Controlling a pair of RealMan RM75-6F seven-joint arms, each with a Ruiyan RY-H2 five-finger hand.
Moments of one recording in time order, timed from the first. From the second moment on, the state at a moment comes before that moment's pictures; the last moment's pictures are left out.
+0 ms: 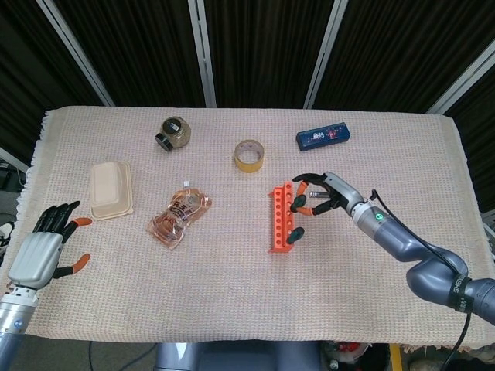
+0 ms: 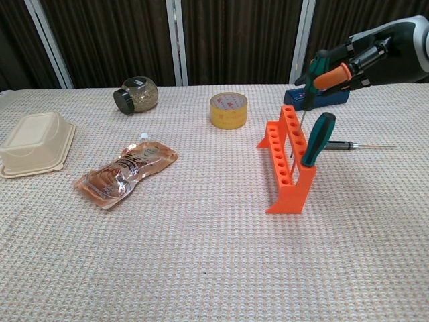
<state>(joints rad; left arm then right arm) -0.22 -1.07 -0.04 -1.83 1.44 1.34 0.12 0.81 -1.11 0.38 -1.52 -1.32 0.31 1.14</state>
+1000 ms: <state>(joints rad) -0.22 -1.07 -0.04 -1.82 1.44 1.34 0.11 0.86 -1.17 0.37 -1.48 -1.19 0.26 0.94</state>
